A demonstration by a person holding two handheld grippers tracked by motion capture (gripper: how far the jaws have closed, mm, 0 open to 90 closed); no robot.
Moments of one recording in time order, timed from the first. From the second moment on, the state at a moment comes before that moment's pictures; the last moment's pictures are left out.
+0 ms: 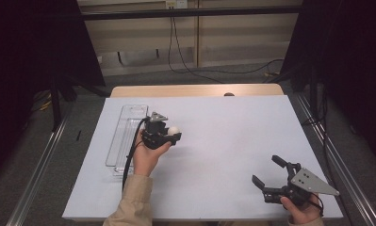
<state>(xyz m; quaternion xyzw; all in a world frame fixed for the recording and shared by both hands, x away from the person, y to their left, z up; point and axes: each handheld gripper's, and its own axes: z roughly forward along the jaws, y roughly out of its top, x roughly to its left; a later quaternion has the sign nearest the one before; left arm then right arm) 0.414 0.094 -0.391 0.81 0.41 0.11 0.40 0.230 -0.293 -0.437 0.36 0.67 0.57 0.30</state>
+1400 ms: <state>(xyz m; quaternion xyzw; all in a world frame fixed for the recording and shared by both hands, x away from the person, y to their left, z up) 0.408 0.125 -0.377 0.79 0.43 0.13 0.41 0.230 -0.294 -0.438 0.36 0.67 0.57 0.30</state>
